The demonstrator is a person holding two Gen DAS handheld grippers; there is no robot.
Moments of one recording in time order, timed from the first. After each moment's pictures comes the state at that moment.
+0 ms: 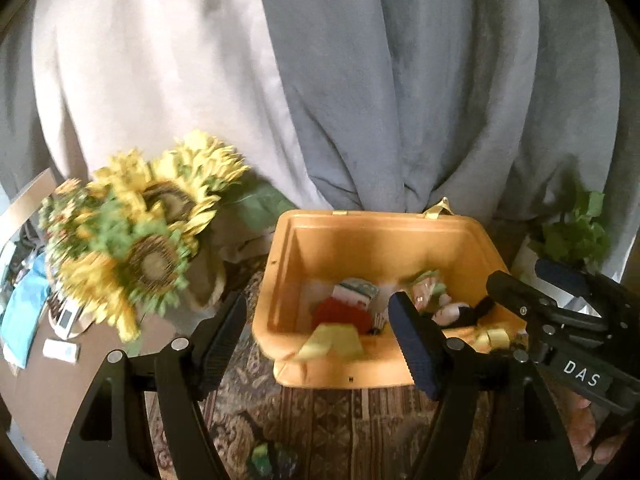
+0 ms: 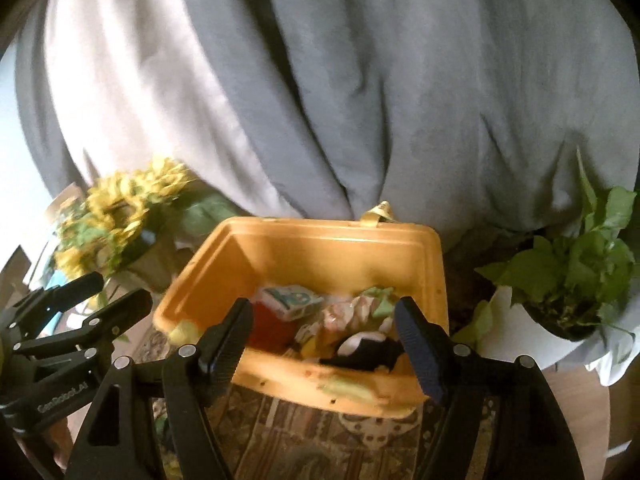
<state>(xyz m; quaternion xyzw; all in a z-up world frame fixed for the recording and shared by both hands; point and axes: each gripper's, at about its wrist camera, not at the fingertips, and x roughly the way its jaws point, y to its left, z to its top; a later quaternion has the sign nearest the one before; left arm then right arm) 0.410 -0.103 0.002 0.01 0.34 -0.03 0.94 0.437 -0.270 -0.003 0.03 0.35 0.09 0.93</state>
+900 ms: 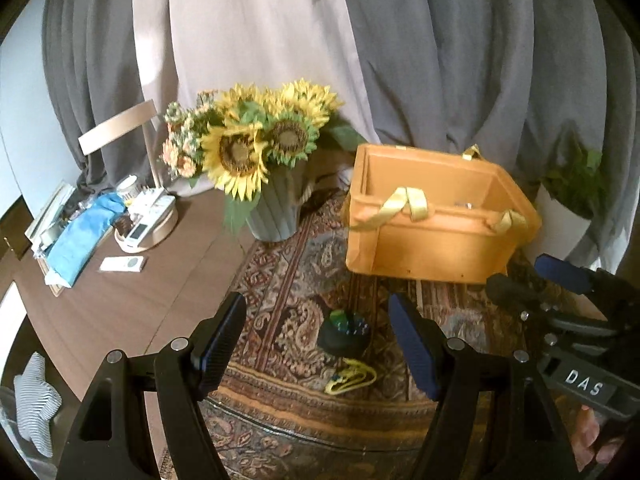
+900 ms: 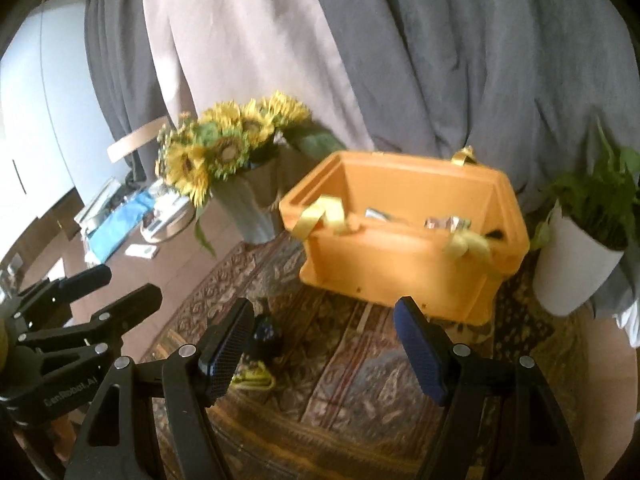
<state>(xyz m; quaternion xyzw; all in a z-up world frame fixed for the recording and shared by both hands) 0.256 -0.042 -0.038 0.00 0.35 0.04 0.94 0.297 -0.207 -0.031 0.00 0.35 0.19 0.92</state>
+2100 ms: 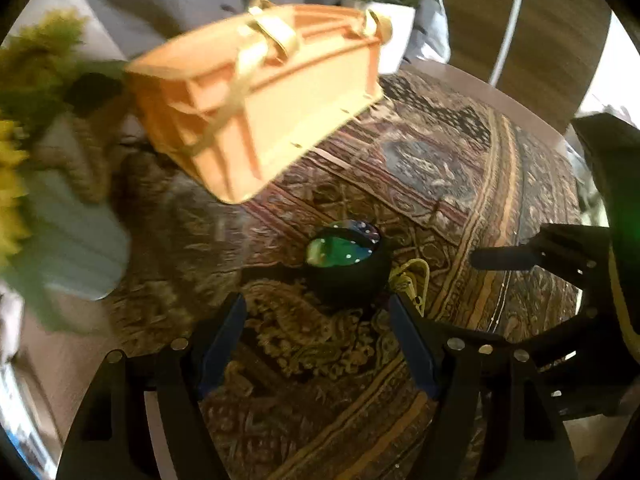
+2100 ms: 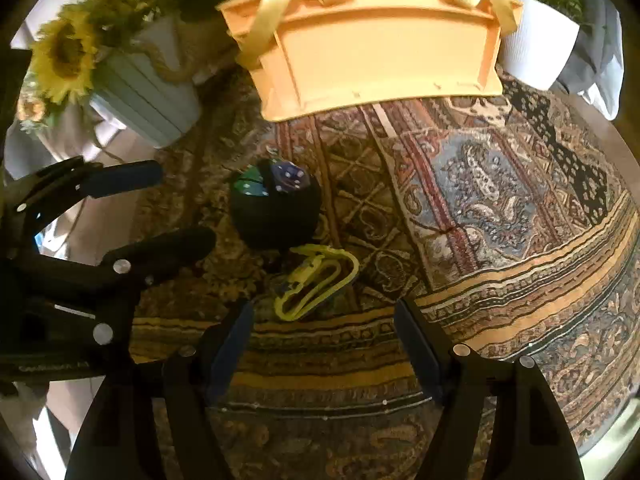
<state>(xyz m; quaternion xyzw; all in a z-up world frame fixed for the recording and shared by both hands) 0.368 0.006 -0.159 0.24 0.43 -0.43 0.76 0.290 -0.082 -0.172 0.13 0.53 -0.06 0.84</state>
